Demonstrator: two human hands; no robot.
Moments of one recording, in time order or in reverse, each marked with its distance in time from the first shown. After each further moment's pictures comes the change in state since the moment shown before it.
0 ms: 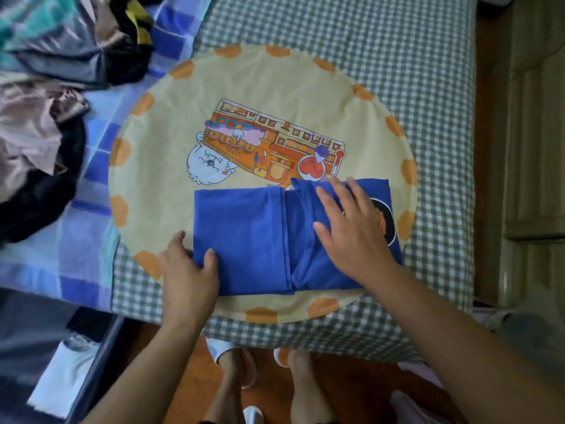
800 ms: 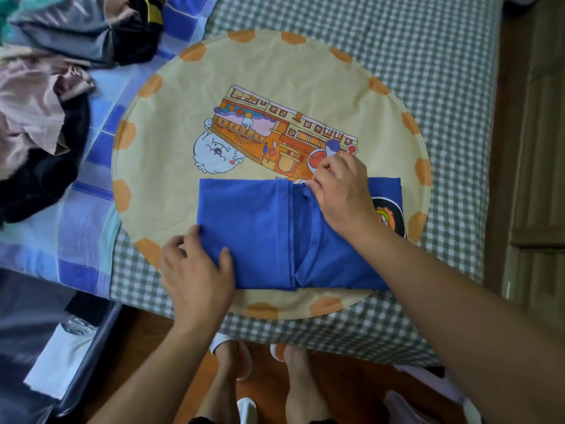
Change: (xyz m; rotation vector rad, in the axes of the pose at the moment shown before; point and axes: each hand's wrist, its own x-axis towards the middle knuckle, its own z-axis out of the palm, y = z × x) left_hand -0.016 0.001 0.014 0.237 0.106 0.057; right_hand 0.072 0.004 0.026 0.009 0.257 -0.146
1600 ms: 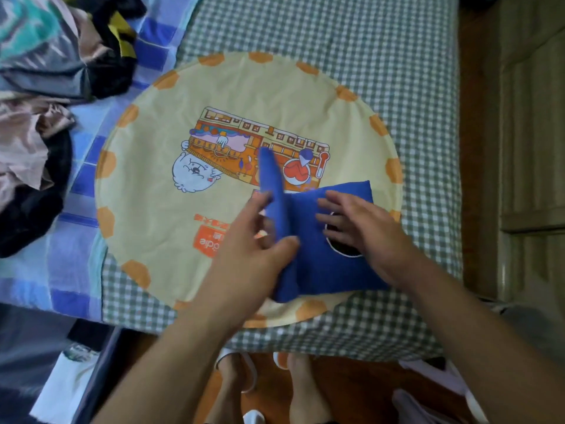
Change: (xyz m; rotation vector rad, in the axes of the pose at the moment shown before) left_hand -0.037 0.129 -0.054 -0.708 -0.591 0.187; right_hand -0.055 0.000 -0.110 1.381 -0.356 0.856
